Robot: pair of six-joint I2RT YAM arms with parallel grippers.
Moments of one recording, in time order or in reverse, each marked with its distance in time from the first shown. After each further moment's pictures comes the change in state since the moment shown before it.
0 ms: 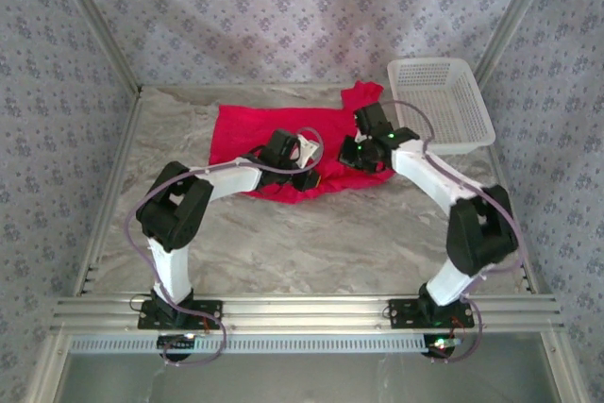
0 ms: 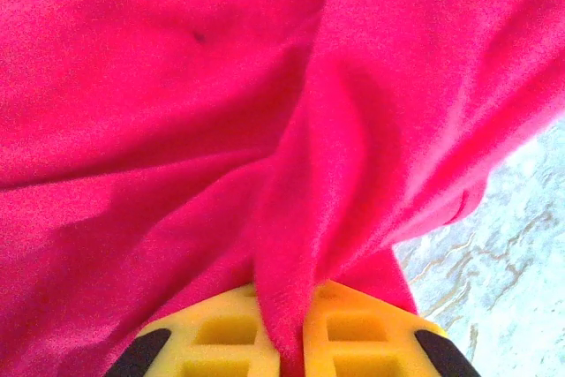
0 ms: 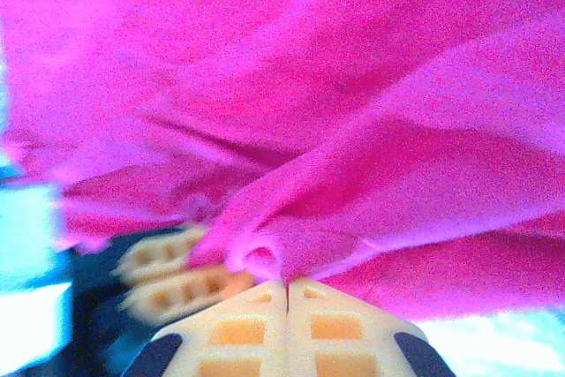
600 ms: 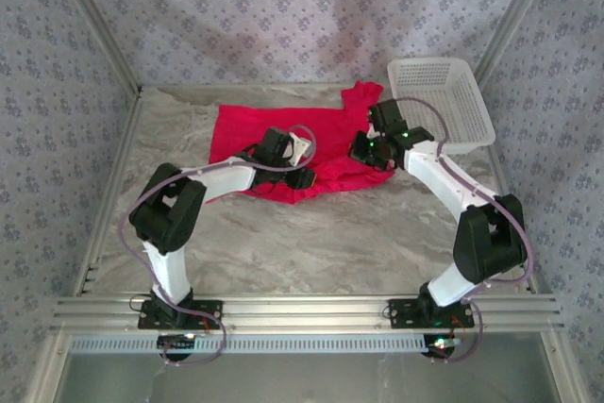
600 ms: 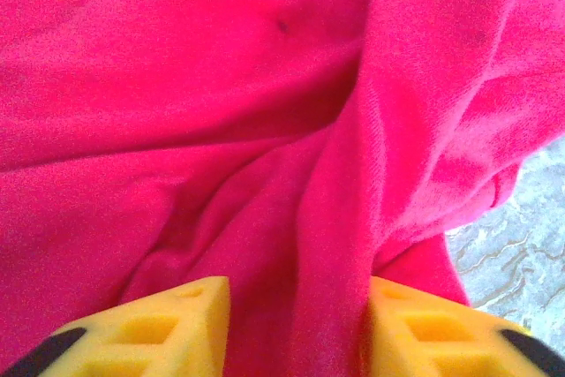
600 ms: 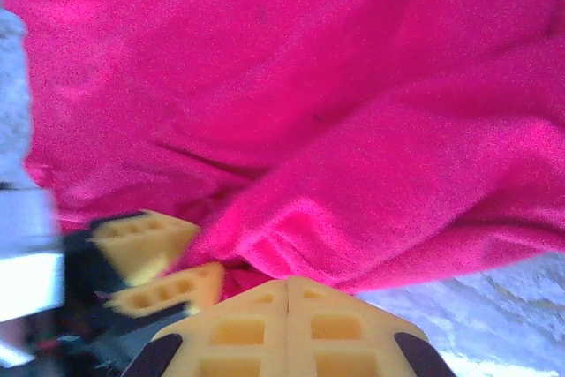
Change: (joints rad) left arm 0.019 -0.072 -0.043 -0.050 -0.108 0.019; right arm -0.066 -0.023 -0.053 0.017 -0.011 -0.030
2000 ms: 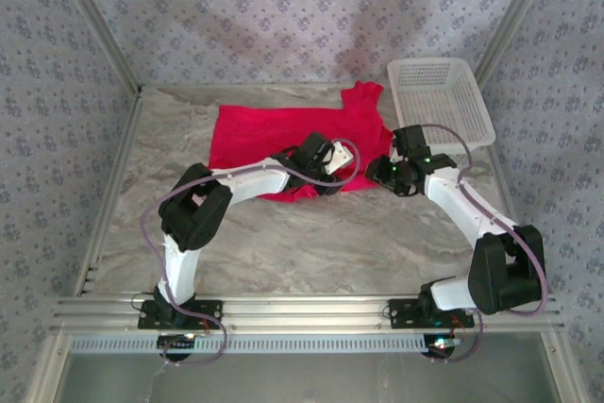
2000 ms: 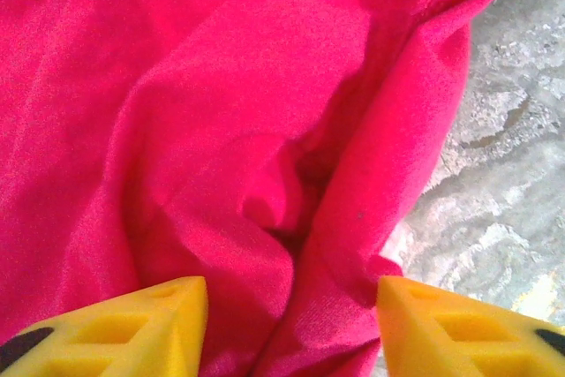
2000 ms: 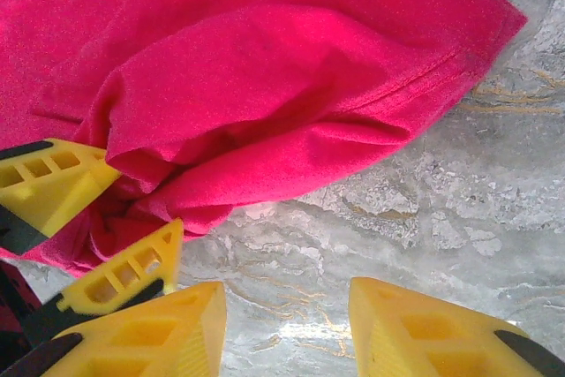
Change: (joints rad) left arm -0.191 0.179 0.269 -0.082 -0.214 0.290; right arm -0.109 -0.196 -0.255 0.005 -0.005 -0.037
